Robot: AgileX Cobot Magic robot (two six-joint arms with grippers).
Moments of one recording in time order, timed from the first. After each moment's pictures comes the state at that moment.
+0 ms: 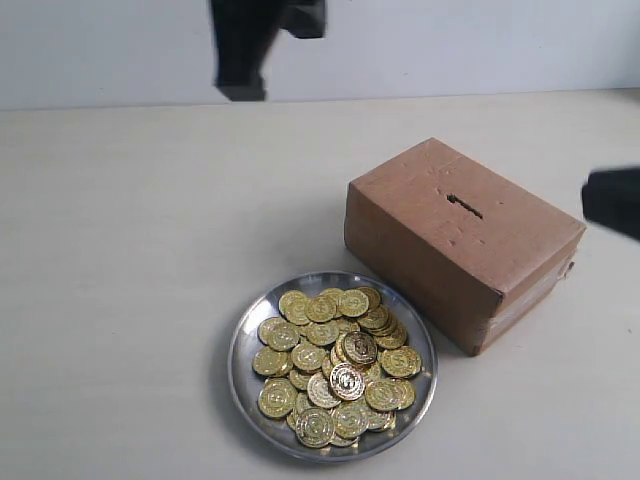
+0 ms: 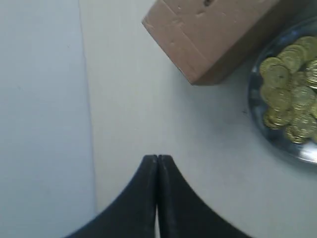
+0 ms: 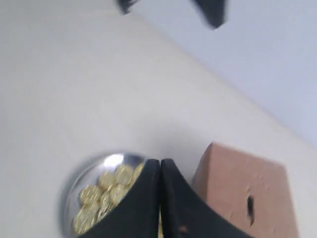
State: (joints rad) left arm -0.89 1.68 -1.78 0.21 1.15 0.87; right arm 0.67 0.52 -0.58 0.05 0.50 -0.25
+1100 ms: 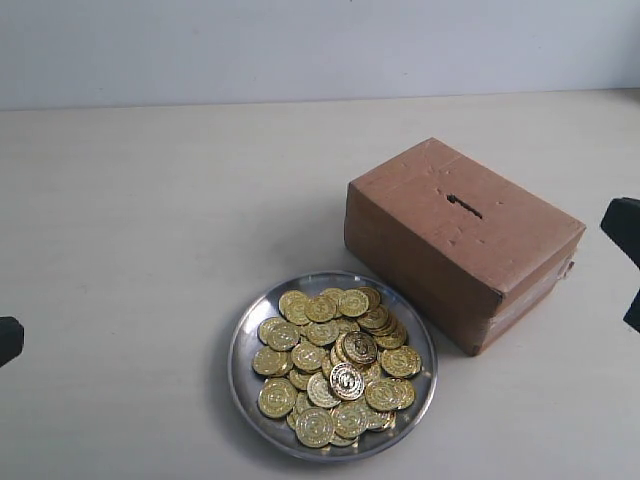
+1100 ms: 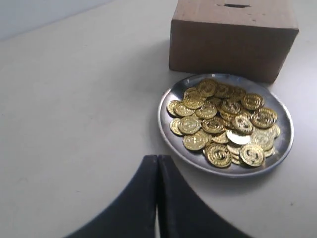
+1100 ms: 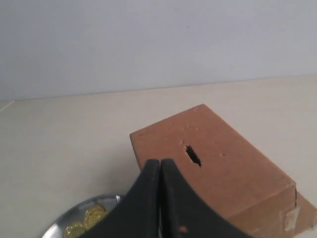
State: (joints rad) left arm -0.71 0.43 -0.22 0.00 0.36 0.03; right arm 0.67 0.52 -0.15 -1.72 0.38 2.10
